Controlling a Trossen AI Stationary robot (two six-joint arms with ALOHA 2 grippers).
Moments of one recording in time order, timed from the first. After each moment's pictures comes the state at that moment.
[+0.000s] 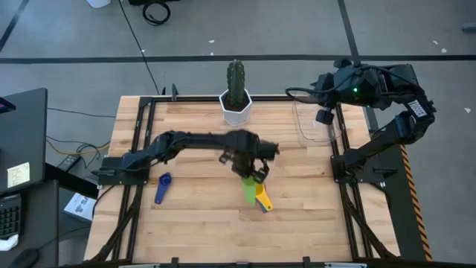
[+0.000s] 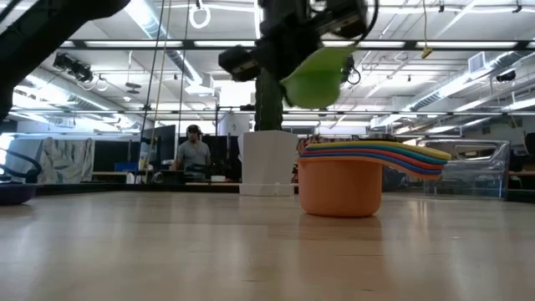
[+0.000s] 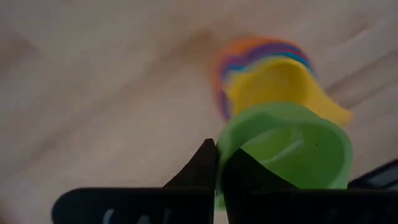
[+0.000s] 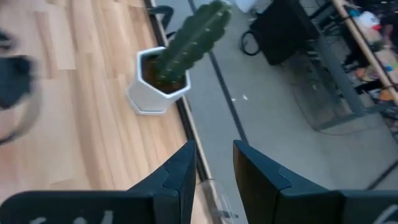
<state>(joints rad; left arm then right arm) -0.04 2.34 2.34 -1.45 0.20 -1.04 -0.04 1.36 2.14 -1.57 0.57 -0.13</state>
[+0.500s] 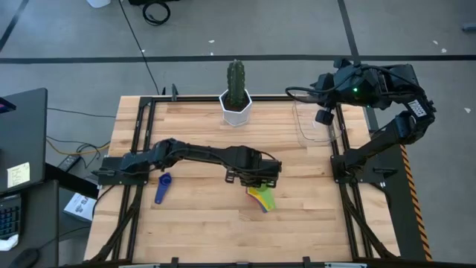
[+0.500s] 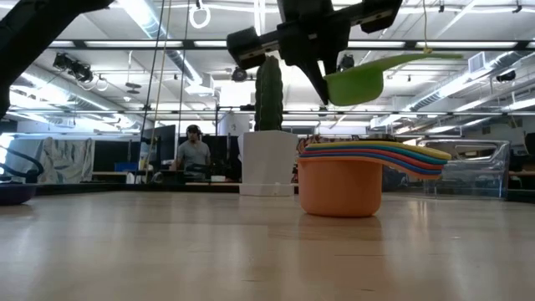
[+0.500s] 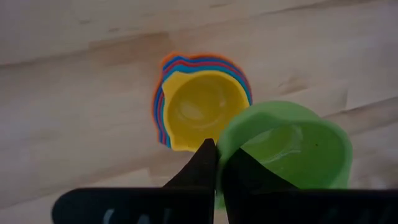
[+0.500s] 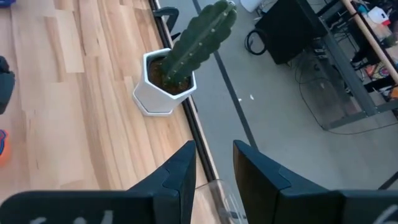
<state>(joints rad) -0.15 2.35 2.33 -1.25 0.03 -1.54 -0.04 1.36 2.14 -1.57 0.55 -0.10</state>
